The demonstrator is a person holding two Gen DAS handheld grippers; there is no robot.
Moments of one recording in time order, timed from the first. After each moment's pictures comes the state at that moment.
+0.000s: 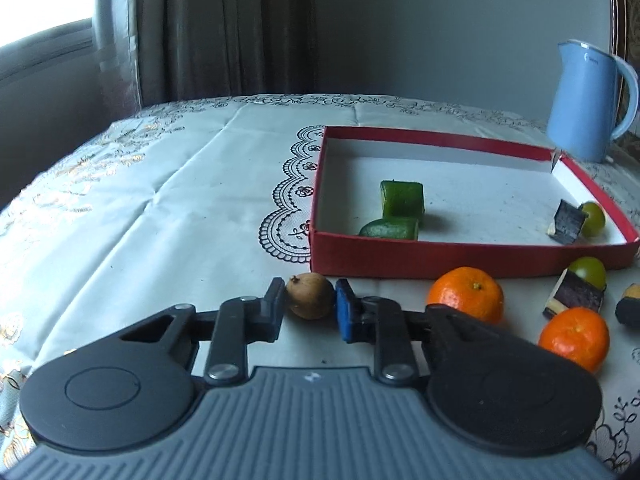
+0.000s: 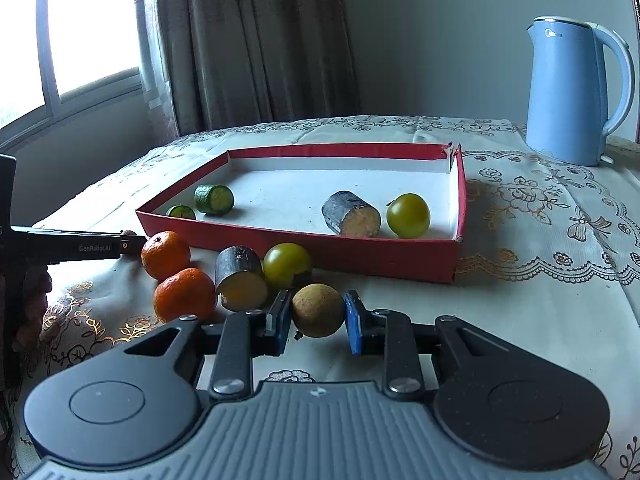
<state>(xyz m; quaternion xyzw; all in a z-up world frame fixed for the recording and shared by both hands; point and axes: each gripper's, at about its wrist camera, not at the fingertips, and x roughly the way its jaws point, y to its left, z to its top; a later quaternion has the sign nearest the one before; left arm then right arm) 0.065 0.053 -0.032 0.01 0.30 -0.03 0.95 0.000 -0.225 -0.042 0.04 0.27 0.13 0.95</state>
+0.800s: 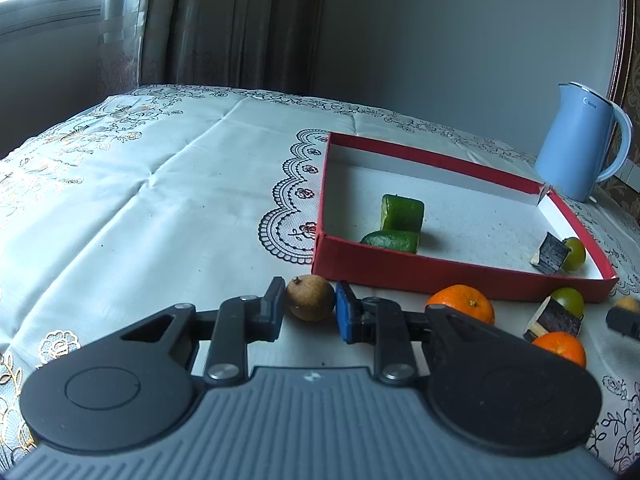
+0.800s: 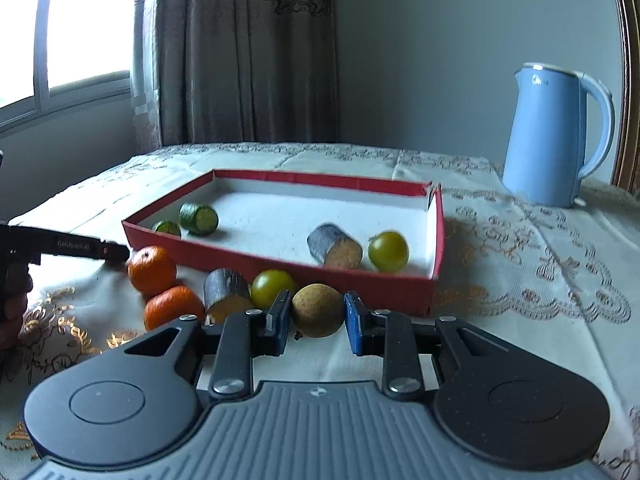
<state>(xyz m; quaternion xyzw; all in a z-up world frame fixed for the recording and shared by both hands) 0.064 0.072 -0.032 -0.05 0.30 -0.05 0.95 -0.009 -0.212 -0.026 -0.01 0.23 0.09 0.97</state>
